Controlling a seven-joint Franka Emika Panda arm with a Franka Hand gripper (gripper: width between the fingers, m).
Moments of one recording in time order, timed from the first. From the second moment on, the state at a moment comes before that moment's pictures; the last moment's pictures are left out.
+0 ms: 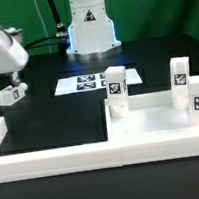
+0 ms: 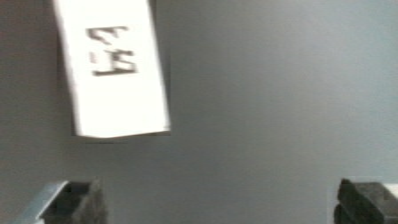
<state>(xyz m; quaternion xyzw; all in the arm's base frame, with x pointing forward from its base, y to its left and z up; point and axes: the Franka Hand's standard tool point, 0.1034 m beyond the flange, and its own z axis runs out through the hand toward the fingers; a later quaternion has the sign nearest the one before) 0.420 -0.244 0.052 -0.94 0.23 0.22 0.11</state>
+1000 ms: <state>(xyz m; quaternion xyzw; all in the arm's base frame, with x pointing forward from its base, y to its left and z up) 0.389 -0.241 0.024 -0.87 0.23 0.40 0.17</state>
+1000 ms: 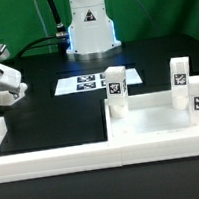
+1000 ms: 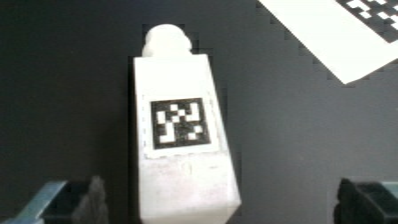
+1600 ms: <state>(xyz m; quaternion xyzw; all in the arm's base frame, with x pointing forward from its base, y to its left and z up) 0.366 -0.234 0.007 -0.85 0.25 0.42 0.18</state>
